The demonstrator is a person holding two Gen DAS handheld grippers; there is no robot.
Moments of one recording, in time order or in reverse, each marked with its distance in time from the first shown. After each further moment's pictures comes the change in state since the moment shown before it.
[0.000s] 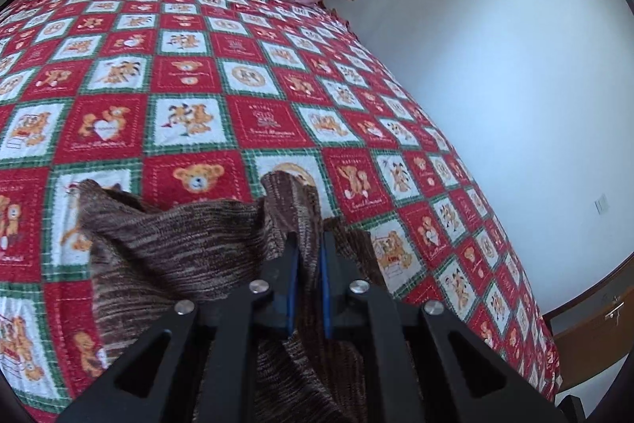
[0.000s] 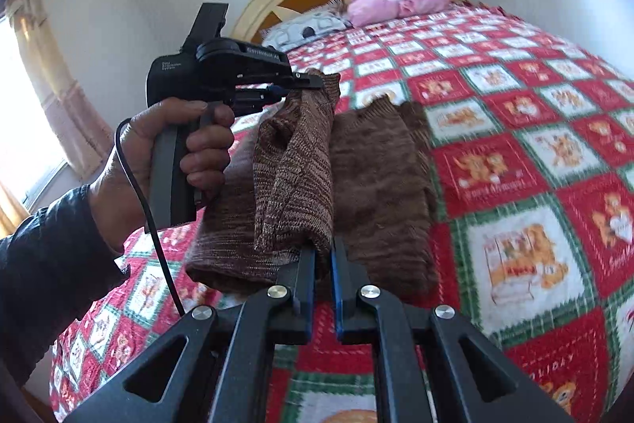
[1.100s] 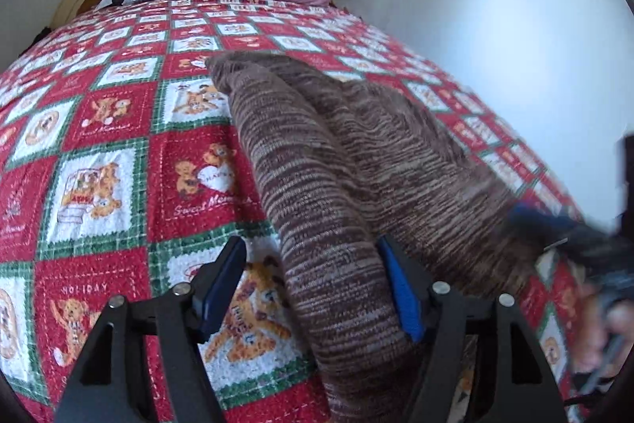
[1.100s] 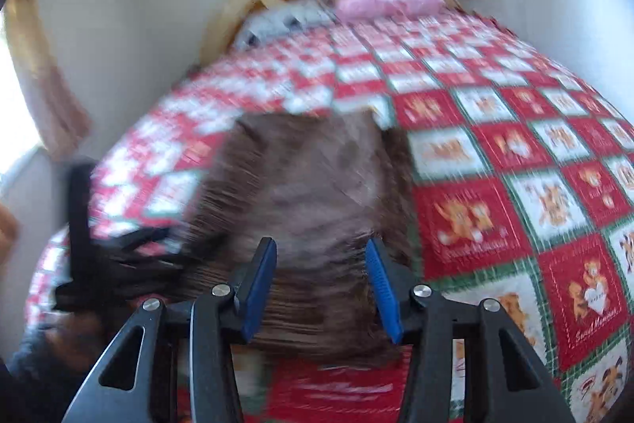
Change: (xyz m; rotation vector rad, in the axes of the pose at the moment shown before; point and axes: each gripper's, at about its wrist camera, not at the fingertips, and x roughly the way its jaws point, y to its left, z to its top) left arm -0.075 0.042 -0.130 0.140 -0.069 0.162; right arm 0.047 -0.006 0.038 -0.053 0.155 -0.219
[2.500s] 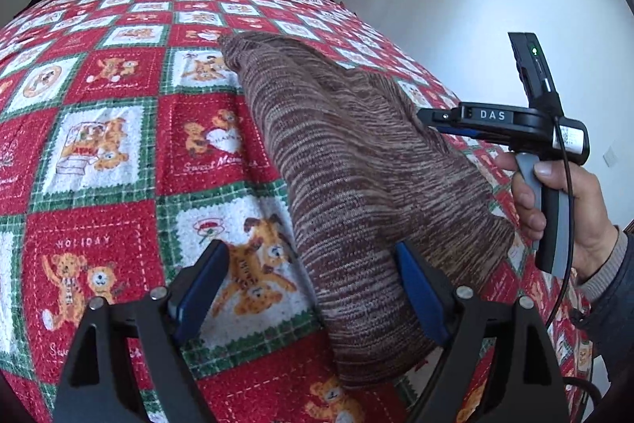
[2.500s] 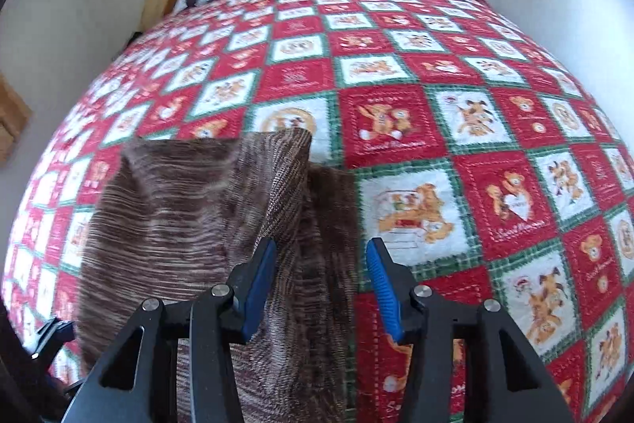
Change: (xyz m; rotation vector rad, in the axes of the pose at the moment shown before) left arm -0.009 0.017 -0.017 -0.060 0.059 -0.105; right arm 0.063 -0.014 0.111 -0.033 0.064 -0.099
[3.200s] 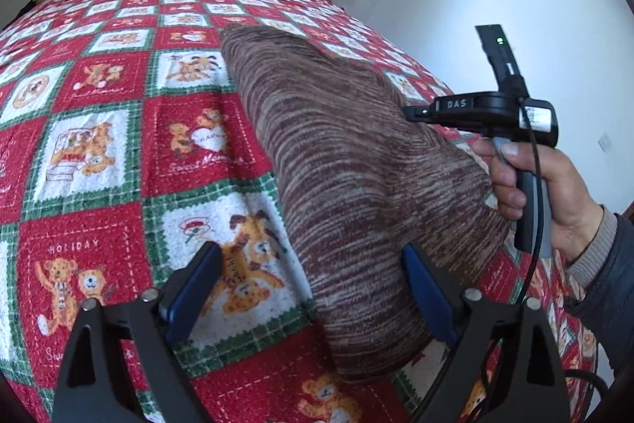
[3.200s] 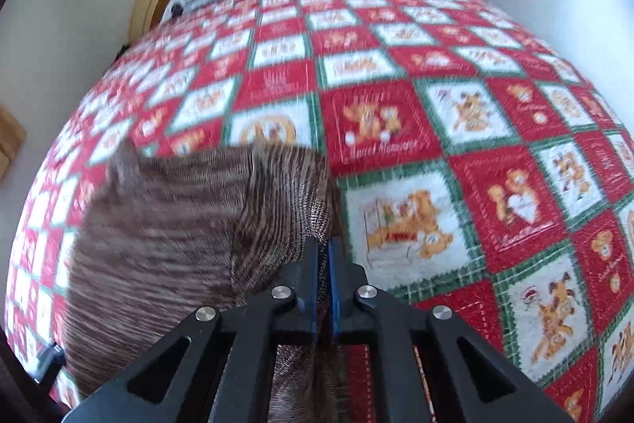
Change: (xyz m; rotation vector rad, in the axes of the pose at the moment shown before) left arm 0.003 -0.009 -0.002 0.061 0.017 -0.016; right arm 0.026 -0.019 0.004 0.079 0.018 0.000
